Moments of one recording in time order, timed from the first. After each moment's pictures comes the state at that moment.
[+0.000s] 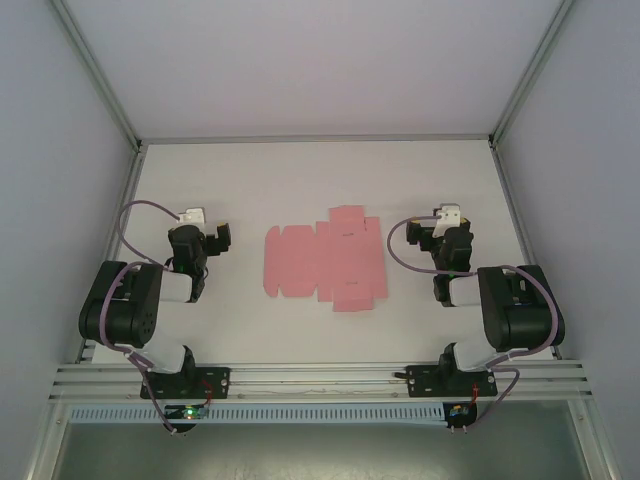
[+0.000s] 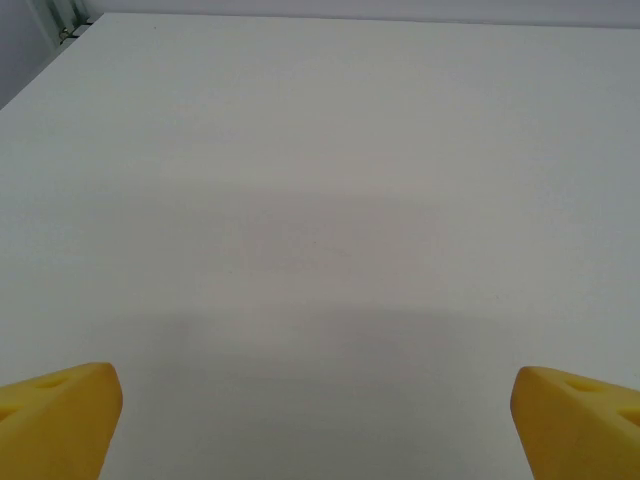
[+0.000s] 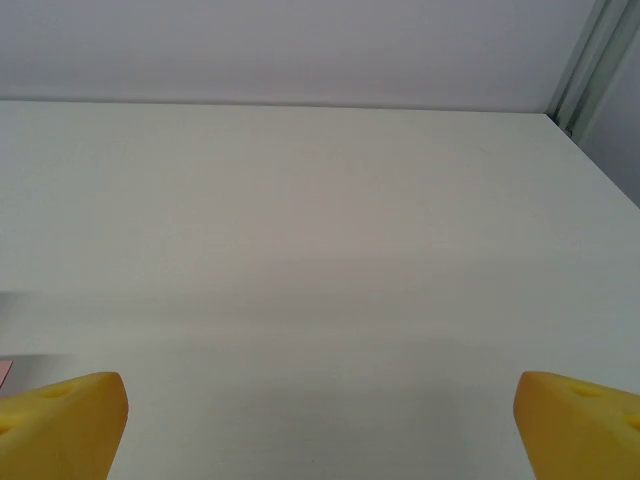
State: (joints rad) left arm -0.01 1.57 0.38 0.78 -0.10 -0.07; right arm 0.01 1.53 0.31 0.94 0.05 0.00
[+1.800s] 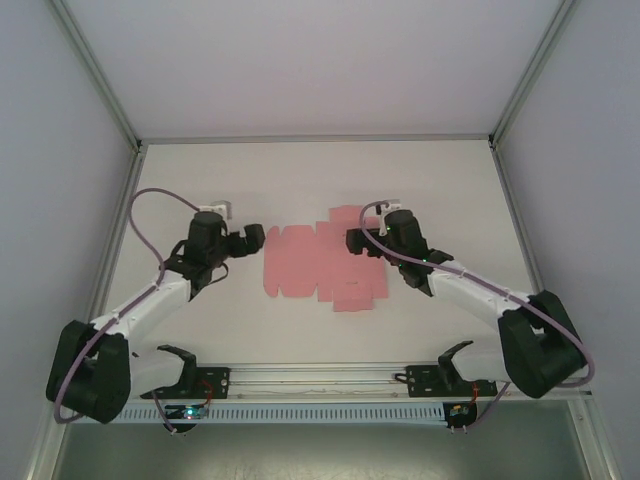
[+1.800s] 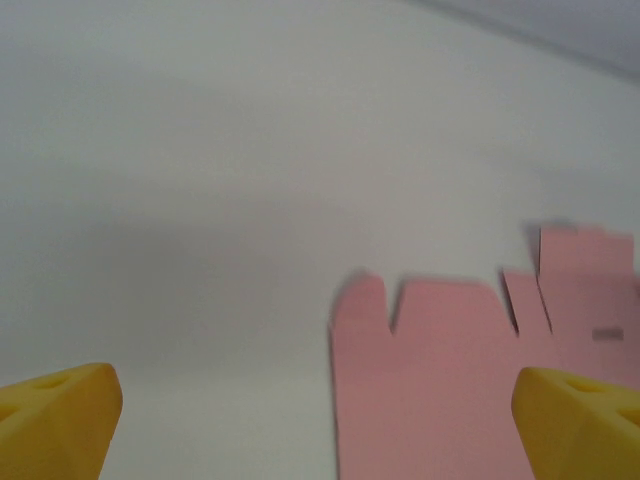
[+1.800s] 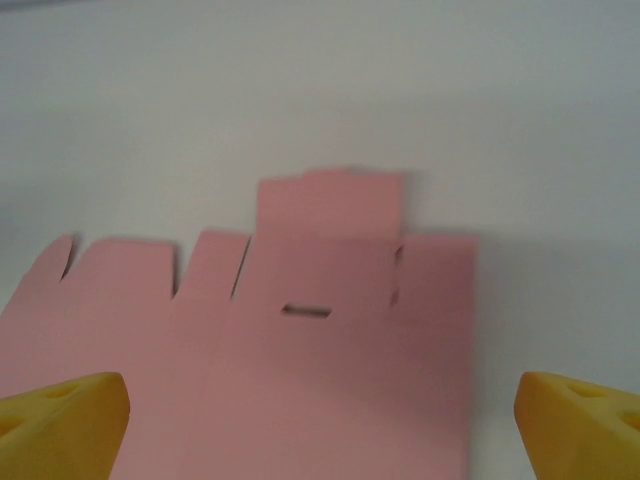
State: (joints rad) left arm -0.29 1.20 0.60 -0.06 0.08 -0.45; right arm 0.49 1.33 0.64 0.05 0.01 0.39
